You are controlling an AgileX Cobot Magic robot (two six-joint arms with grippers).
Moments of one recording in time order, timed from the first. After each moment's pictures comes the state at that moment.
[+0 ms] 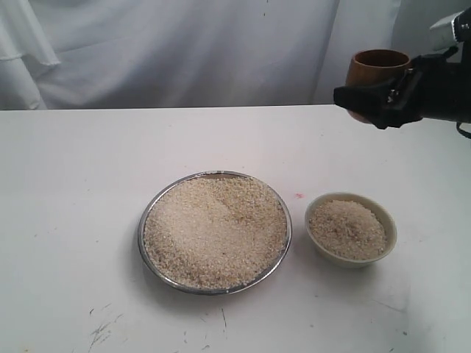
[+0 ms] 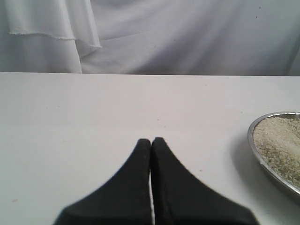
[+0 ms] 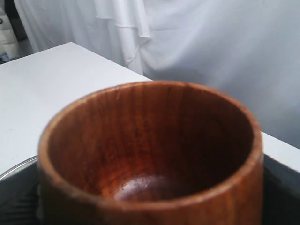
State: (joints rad) left arm 0.01 0.01 0.00 -0.04 0.29 0.01; right arm 0.00 1.76 -1.01 1.72 1.00 -2.11
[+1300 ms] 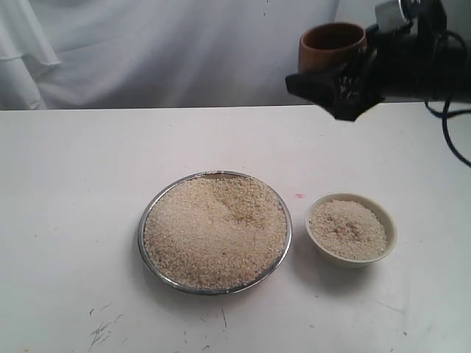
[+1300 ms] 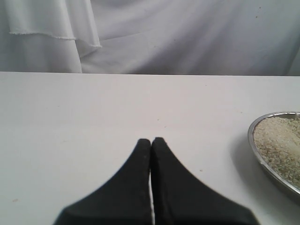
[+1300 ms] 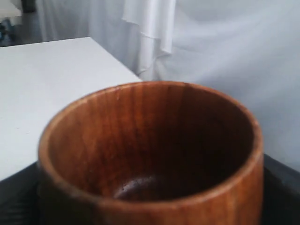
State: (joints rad) left arm 0.01 0.01 0.00 -0.04 0.29 0.01; right arm 0.22 1.59 -1.03 1.68 0.81 -2.11
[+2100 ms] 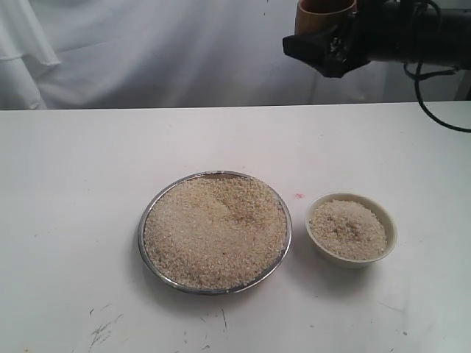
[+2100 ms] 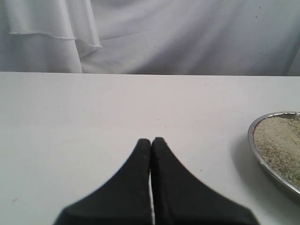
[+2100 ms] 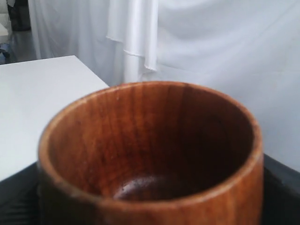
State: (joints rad) left arm 0.01 0.01 0.00 -0.04 0.29 0.01; right arm 0.18 1.83 -1.32 1.70 0.85 -2.07
